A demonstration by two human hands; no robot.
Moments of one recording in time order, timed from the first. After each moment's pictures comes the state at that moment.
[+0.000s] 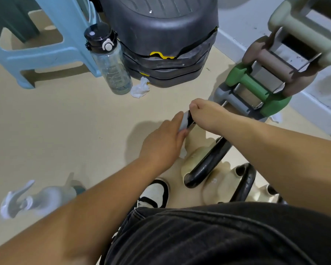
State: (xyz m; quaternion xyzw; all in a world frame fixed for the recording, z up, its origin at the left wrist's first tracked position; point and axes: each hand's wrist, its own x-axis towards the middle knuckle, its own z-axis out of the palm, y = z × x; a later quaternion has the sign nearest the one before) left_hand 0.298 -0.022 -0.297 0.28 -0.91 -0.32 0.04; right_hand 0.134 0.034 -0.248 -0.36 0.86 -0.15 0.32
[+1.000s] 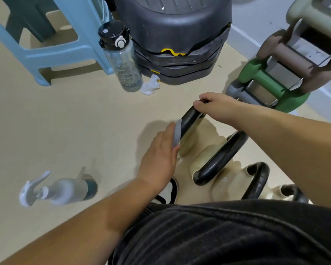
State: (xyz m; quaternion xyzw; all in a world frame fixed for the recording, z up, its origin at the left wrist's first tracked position) left_hand 0.350 0.003 -0.305 0.33 -0.88 -0.33 0.07; right_hand 0.133 0.034 -0.238 -0.30 0.84 -0.23 0.40
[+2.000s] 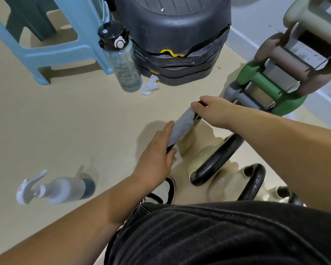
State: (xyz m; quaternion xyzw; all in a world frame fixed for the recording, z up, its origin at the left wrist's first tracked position) left_hand 0.351 -0.004 -0.299 0.32 -0.86 -0.40 0.06; right_hand 0.131 0.030 -0.249 -0.36 0.85 -0.15 0.36
